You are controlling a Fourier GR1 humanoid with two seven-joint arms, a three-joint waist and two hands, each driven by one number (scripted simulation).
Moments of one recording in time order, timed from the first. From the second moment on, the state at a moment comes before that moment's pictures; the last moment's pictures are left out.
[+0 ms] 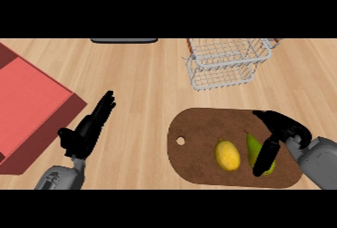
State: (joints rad) left arm -0.13 0.22 -0.19 -1.35 0.15 0.01 -0.09; right arm -0.51 -0.78 0.73 -1.54 -0.18 0.16 1.12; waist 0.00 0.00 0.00
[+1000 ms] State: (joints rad) left arm -0.12 0.19 -0.14 -1.35 0.11 -0.05 -0.10; right arm -0.36 -0.62 0.57 -1.48 0.11 0.14 1.00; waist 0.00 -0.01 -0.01
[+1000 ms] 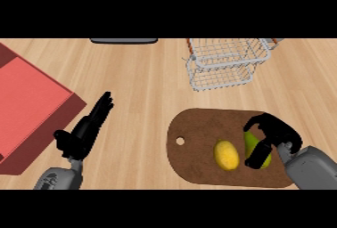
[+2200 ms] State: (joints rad) left arm -0.14 0.17 -0.13 -1.34 0.09 -0.07 -0.12; right arm -0.51 -1.00 0.13 -0.91 0.11 0.22 -0.30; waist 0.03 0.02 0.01
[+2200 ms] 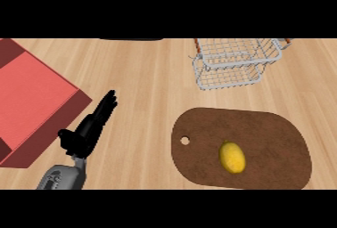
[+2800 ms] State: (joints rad) left arm -0.15 0.15 -0.14 -1.36 0.07 -0.07 -0.08; right arm -0.95 -0.95 0.05 -0.65 0.11 0.40 -0.36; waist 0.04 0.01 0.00
